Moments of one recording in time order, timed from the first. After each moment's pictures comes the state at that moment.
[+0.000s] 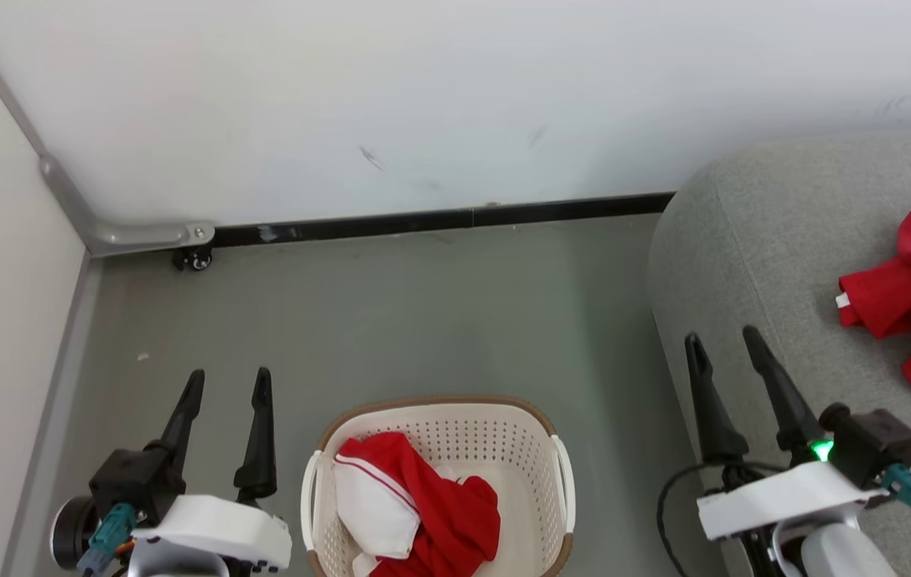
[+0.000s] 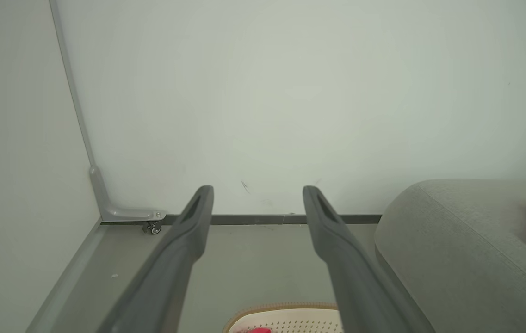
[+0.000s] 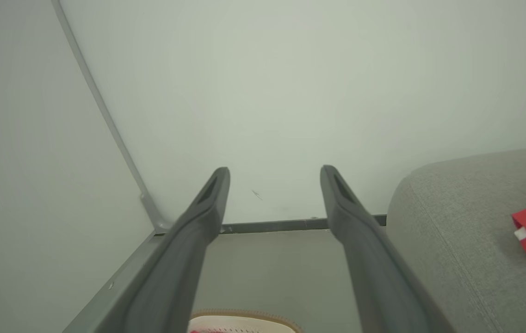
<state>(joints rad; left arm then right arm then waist) -0.13 0.16 -0.21 0.23 -0.34 0.11 -0.25 -0.14 -0.09 0.11 0.29 0.31 0.12 -0.25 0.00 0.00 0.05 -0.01</state>
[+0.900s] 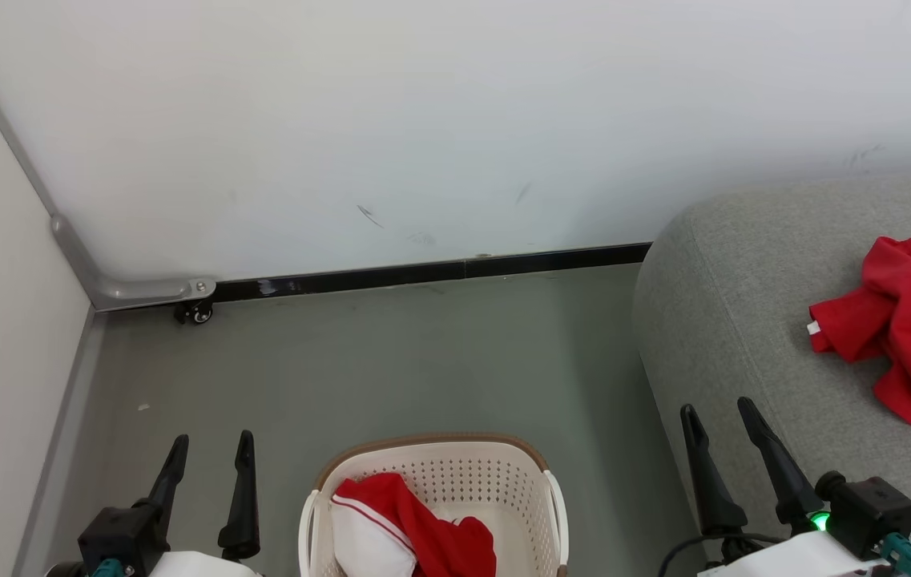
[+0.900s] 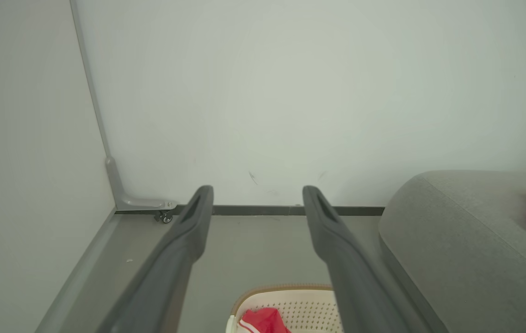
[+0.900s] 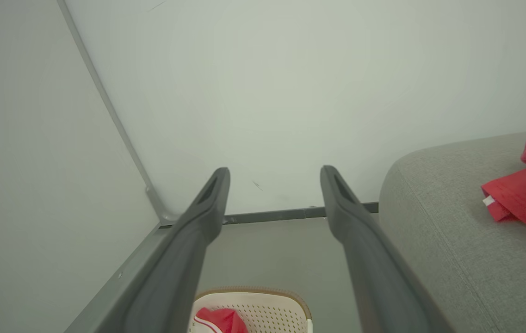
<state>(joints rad) 0.00 0.17 -0.18 0.23 -0.34 0.11 -0.25 0.06 -0.05 0.08 0.17 0.28 0.12 -0.18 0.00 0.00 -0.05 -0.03</state>
